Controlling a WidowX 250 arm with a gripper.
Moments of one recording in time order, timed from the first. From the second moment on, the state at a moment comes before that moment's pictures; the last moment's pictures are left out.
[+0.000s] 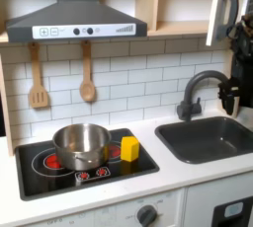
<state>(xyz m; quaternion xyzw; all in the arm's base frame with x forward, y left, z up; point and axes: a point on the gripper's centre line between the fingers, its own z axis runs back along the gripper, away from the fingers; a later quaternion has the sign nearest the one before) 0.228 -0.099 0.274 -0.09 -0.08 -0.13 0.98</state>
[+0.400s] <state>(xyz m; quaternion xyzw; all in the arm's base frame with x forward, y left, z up) 0.244 -0.105 0.277 -0.10 -0.09 -0.13 0.98</state>
